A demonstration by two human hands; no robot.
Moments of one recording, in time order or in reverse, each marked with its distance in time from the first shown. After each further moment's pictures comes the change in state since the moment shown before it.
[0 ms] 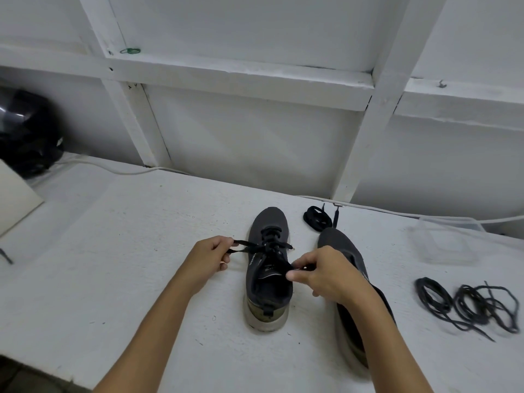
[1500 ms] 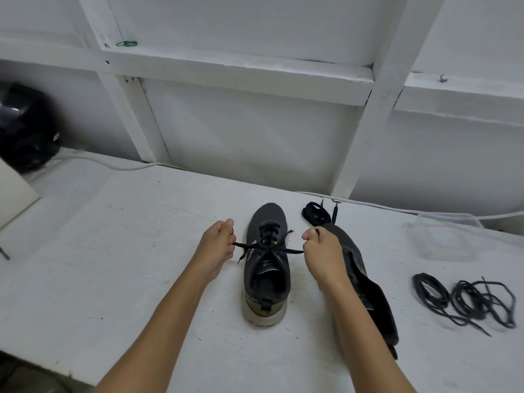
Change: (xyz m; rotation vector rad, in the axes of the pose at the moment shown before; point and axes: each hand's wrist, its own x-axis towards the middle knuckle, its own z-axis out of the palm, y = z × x) left_hand 0.013 0.011 0.024 -0.245 0.053 -0.012; right_hand 0.041 0.007 0.027 0.424 0.478 0.051
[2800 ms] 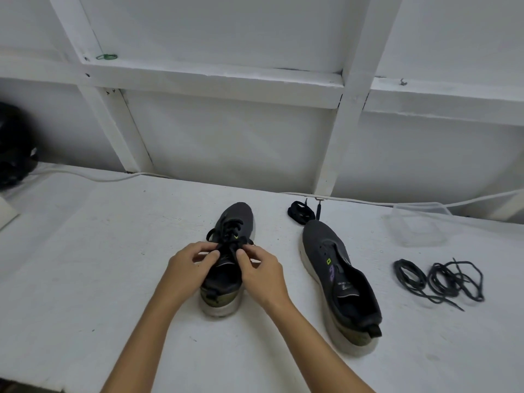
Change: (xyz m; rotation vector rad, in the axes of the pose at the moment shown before) left_hand -0.056 -0.002 -0.036 0.447 0.037 0.185; right_hand -0.058 0.007 0.070 0.170 -0.173 -0.087
